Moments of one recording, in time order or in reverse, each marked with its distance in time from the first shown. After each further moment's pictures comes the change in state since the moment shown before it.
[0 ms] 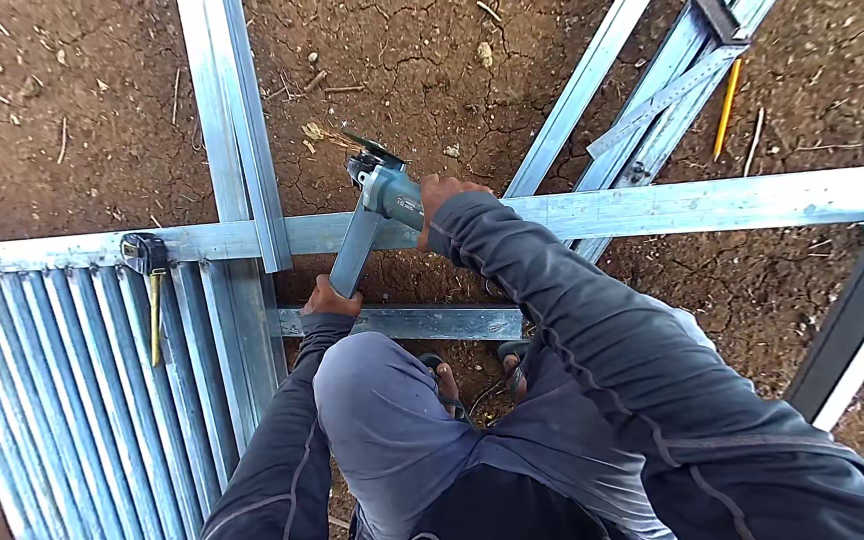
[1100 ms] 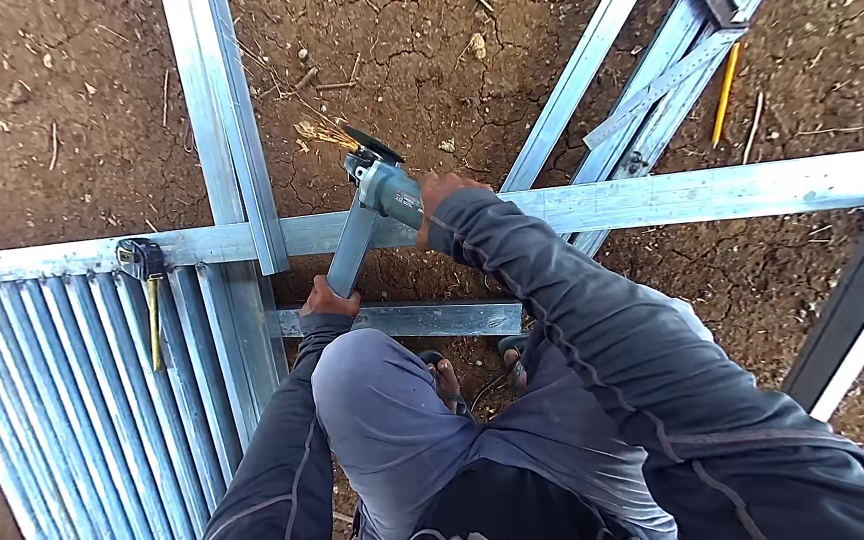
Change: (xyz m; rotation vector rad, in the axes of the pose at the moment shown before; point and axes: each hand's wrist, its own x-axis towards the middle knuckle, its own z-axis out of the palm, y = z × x) left_hand 0.001 -0.002 0.001 0.005 -0.012 0.007; right_hand 0.005 0.007 0.001 0.068 -0.039 -0.004
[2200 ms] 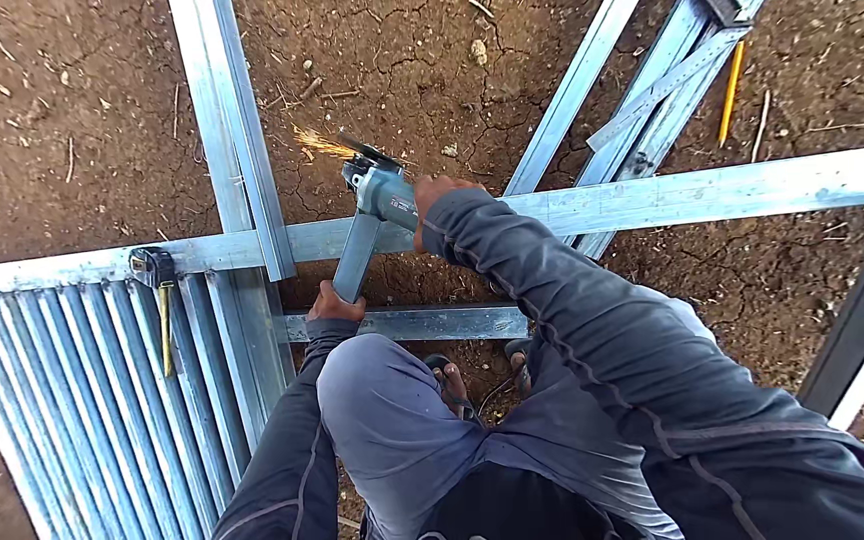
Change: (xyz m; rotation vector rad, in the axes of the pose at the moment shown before) left_hand 0.002 -0.003 0.004 0.002 0.026 0.017; right_hand -0.001 -0.012 -0.006 -0.034 -0.001 -0.007
